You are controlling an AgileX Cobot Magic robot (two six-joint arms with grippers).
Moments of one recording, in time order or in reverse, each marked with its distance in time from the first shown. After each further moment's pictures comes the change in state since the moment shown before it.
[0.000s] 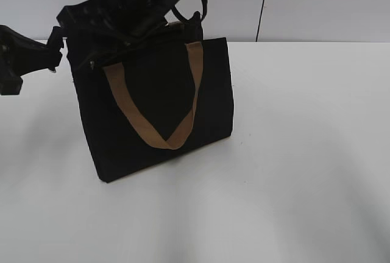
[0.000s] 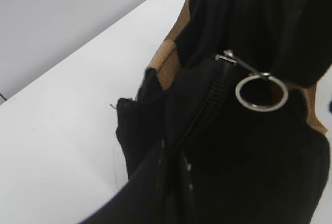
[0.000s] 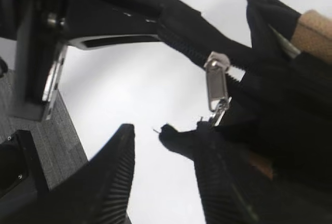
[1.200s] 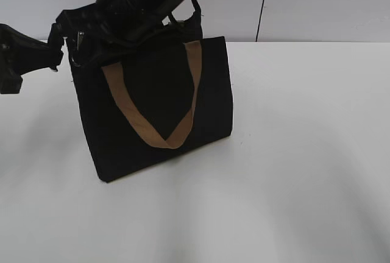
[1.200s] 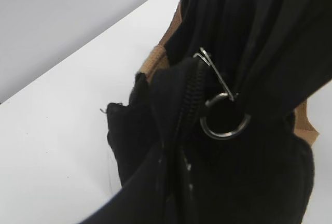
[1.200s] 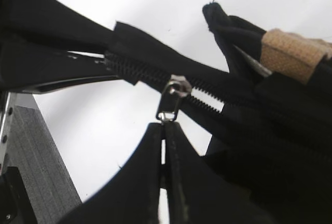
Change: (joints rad) left arm 0.000 -0.002 0.000 -0.006 0.018 -0.004; right arm 0.000 0.051 0.000 0.002 -0.110 0.052
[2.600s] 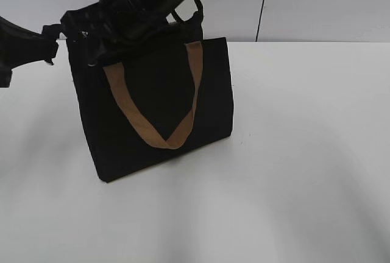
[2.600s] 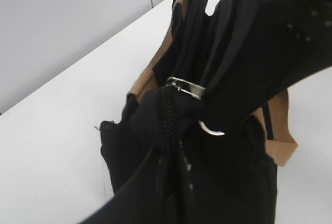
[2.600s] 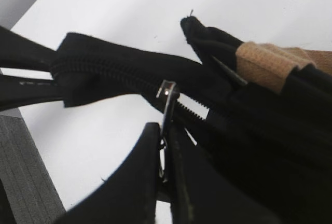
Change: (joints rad) left arm 0.000 -0.080 0.000 0.051 0.026 -0.099; right arm 0.000 0.000 0.000 -0.042 -0.035 0.034
